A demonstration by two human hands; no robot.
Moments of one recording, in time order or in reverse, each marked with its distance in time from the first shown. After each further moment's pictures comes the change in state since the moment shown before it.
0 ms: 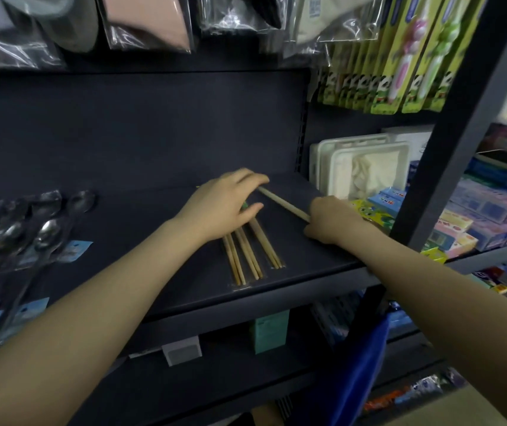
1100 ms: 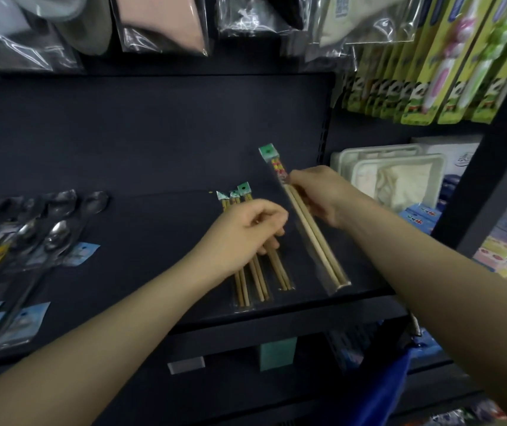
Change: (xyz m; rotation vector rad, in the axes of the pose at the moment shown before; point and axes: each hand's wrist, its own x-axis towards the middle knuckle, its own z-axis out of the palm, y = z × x) left_hand -0.013 0.044 -0.005 -0.817 -0.016 -0.496; right_hand 0.041 -0.030 -0.031 1.354 -0.055 -0.090
